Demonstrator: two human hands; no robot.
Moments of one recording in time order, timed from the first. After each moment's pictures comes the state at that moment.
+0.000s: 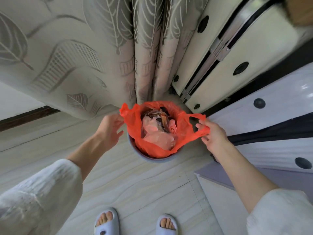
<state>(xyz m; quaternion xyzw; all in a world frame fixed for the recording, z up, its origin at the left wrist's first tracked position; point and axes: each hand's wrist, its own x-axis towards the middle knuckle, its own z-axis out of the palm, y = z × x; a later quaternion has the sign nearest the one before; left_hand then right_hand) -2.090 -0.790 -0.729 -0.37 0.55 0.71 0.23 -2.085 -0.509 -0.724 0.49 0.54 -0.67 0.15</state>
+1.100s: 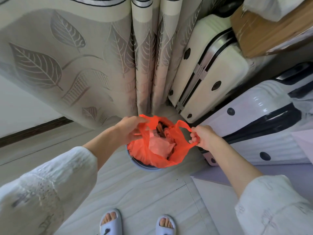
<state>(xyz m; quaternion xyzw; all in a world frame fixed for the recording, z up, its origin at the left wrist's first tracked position) -2.078 -0.746 -0.598 -0.29 0.62 0.64 0.36 -2.069 -0.525 -0.618 0.45 0.64 -0.58 0.24</state>
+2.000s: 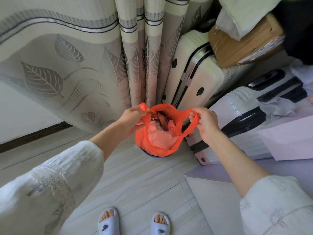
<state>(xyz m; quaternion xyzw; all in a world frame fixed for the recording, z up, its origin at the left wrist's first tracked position) -2.075 -0.707 -0.529 -0.21 0.64 0.68 0.28 -2.068 -0.497 -0.530 0.35 0.62 -0.70 0.06</state>
